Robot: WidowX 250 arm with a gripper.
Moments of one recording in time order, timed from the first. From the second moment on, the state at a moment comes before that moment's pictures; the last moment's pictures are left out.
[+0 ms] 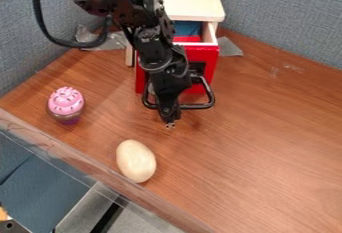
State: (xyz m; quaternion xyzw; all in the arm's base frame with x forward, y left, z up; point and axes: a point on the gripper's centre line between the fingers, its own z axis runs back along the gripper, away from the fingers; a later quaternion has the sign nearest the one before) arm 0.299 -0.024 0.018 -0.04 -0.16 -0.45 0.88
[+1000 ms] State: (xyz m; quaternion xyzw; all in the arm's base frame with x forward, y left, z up) arm 0.281 -0.046 0.030 -0.06 -0.17 -0.47 0.86
